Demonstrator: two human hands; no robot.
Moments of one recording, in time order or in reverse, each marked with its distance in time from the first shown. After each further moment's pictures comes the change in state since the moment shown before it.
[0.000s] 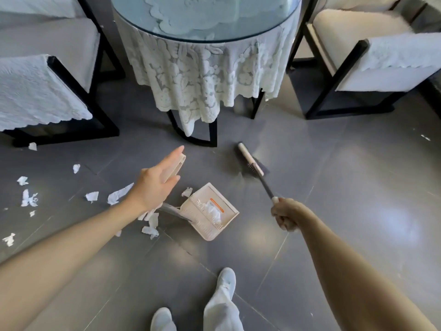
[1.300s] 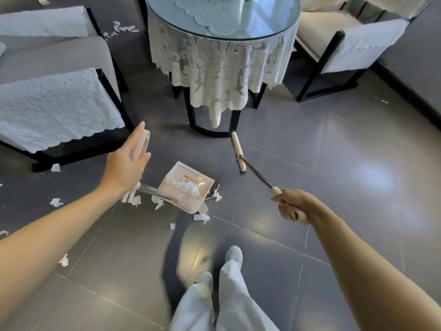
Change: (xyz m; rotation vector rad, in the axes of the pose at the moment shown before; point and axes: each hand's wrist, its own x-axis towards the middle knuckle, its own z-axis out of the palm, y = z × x) left_hand -0.117 -0.217 -0.321 -0.114 0.082 0.044; right_hand -0.212 -0.150 0.305 0.976 -0.068 0.103
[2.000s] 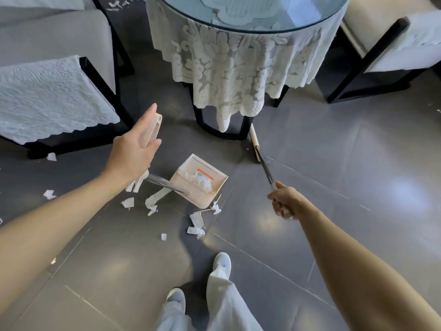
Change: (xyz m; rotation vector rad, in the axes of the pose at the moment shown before) left_hand 0.178 0.025 0.099 0.107 0.050 -0.046; right_hand 0.178 -0.159 -0.022 -0.312 0.069 -0.047
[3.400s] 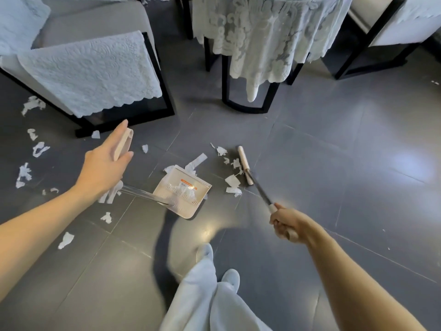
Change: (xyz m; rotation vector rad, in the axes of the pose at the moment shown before) left_hand -0.251 -0.202 -0.243 0.132 -0.049 -0.042; right_hand -0.205 0.229 0.258 0.085 -0.111 0.079
